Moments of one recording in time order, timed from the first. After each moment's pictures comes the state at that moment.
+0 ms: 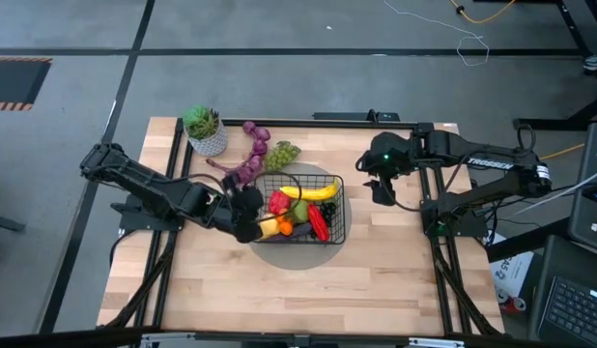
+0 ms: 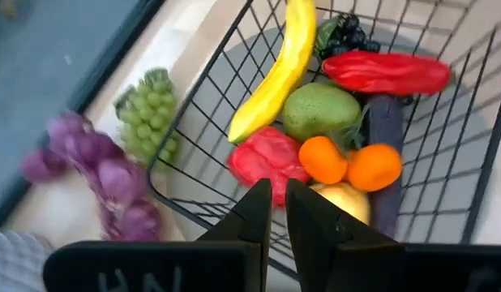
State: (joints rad) left arm -0.37 1.36 1.19 -0.82 -0.69 -0.57; right arm -0.15 1.23 1.26 -1.09 0.05 -0.08
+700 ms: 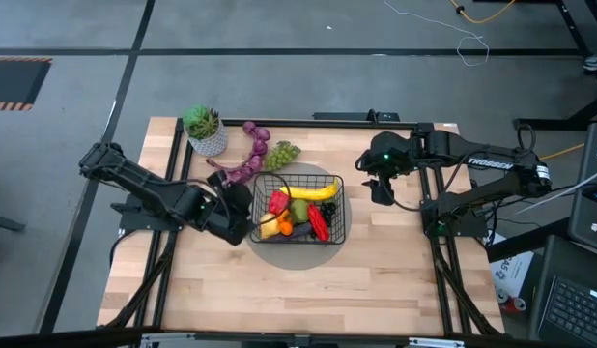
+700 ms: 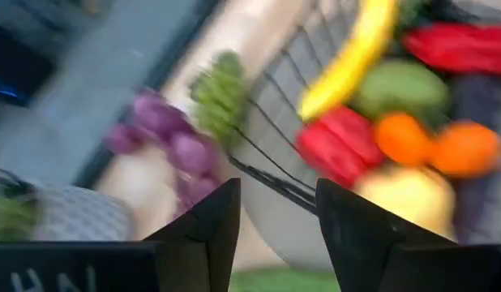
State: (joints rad) left arm -0.42 1.35 1.19 -1.03 -0.82 -0.73; right arm -0.15 1.23 1.26 -1.06 0.05 -0.08
